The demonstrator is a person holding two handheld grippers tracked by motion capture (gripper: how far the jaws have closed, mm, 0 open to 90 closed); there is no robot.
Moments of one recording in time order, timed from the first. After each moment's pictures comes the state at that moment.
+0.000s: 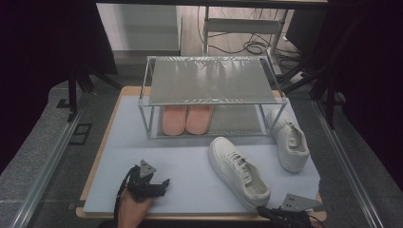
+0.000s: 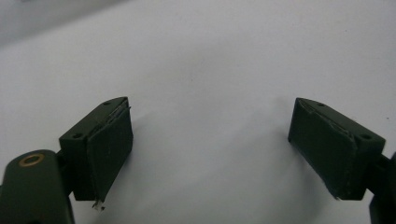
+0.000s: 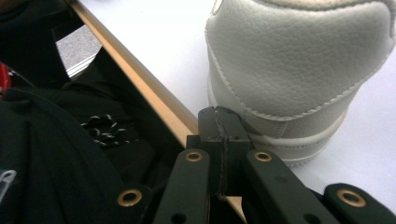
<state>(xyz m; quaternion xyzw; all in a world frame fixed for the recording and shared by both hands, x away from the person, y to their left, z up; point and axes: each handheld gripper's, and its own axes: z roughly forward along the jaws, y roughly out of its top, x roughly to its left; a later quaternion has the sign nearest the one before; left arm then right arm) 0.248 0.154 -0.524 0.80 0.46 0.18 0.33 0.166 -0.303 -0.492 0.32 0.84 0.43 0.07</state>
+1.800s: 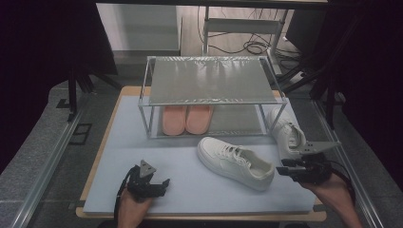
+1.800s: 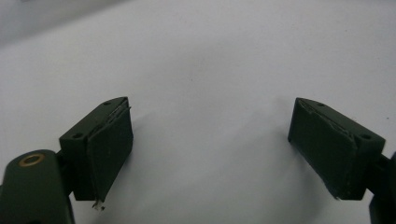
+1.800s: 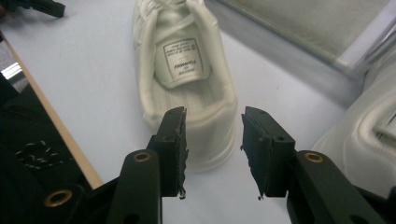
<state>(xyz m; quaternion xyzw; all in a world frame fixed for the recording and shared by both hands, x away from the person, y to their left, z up) 0.248 0.154 -0.524 0.80 0.46 0.18 0.34 0.273 -0.345 -0.399 0.35 0.86 0.35 0.10</state>
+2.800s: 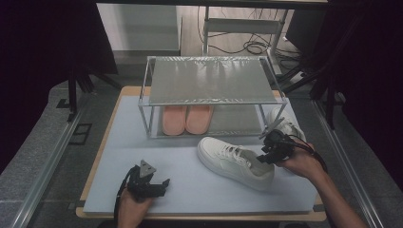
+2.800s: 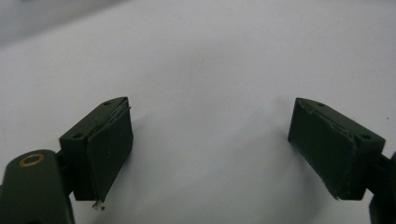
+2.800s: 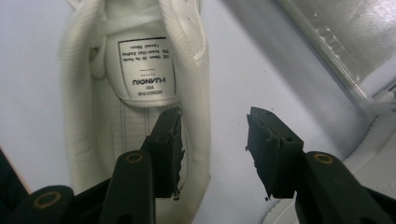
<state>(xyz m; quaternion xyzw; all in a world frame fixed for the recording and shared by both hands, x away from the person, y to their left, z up) 0.248 0.154 -0.524 0.80 0.46 0.18 0.34 0.351 -0.269 -0.411 0.28 0.94 0.17 0.08</state>
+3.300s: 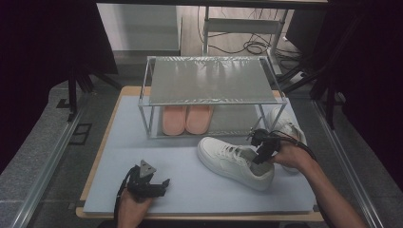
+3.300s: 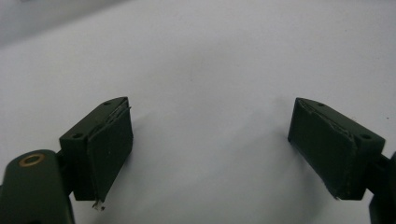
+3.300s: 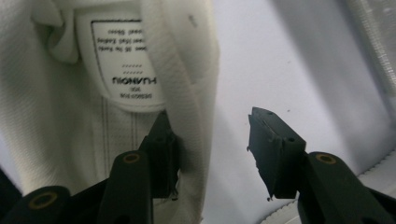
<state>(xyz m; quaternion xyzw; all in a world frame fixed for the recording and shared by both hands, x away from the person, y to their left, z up) 0.248 0.154 -0.524 0.80 0.46 0.18 0.34 0.377 -0.242 -0.432 0.24 0.97 0.06 0.03</state>
